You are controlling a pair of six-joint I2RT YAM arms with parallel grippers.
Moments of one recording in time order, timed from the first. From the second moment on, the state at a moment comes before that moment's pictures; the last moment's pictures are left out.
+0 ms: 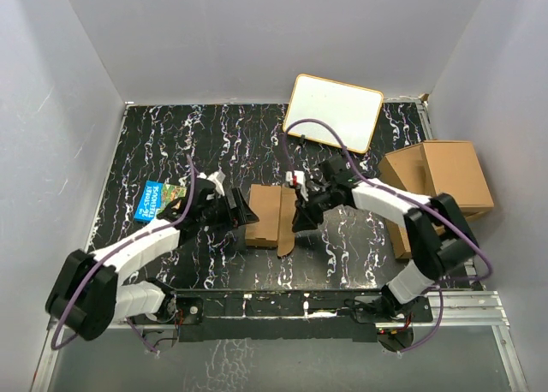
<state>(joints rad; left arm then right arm) -0.52 1.24 0.55 -0.11 0.30 -0.79 0.49 1.63 0.91 -0.36 -0.92 -0.54</state>
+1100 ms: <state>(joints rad) -0.51 0.98 0.34 0.08 0.17 -0.82 0.69 1.41 0.62 -0.19 -0.79 -1.18</state>
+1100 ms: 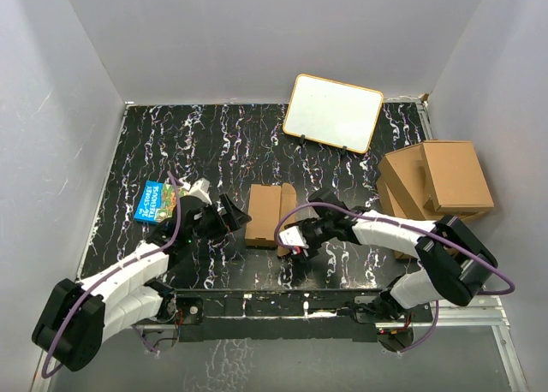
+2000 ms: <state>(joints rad) -0.51 1.16 0.30 0.22 0.19 -0.85 0.79 1.45 0.59 -0.06 -0.69 -1.12</state>
